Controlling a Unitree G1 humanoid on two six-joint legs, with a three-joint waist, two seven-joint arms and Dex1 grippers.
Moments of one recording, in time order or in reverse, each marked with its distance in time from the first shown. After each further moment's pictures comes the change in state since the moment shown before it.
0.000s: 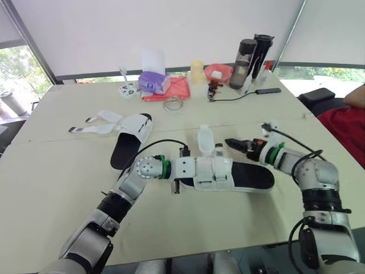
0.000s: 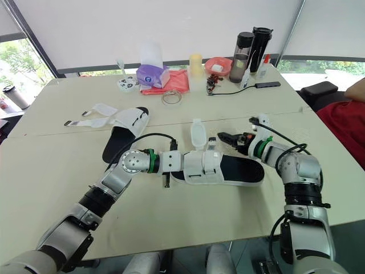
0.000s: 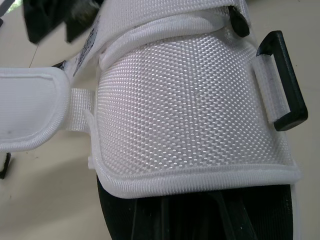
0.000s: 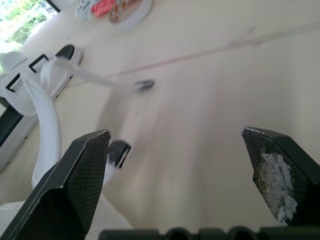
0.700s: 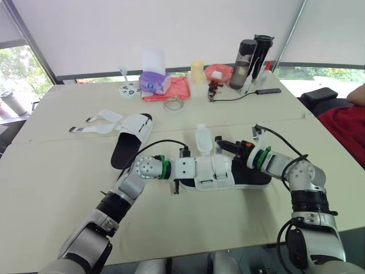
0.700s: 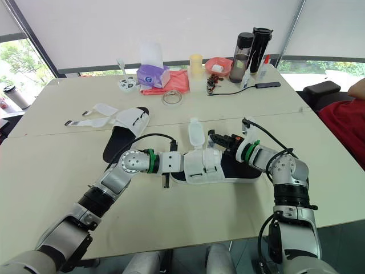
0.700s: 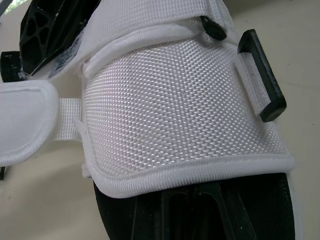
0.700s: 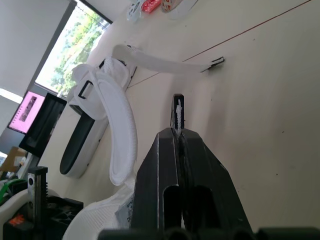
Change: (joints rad) left arm 0.001 0.007 -0.008 -0.011 0.000 0.000 -0.010; right arm 0.006 0.104 -0.032 0.040 0.196 0.171 -0.069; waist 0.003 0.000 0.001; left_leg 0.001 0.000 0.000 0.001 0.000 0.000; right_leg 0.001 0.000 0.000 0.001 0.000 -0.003
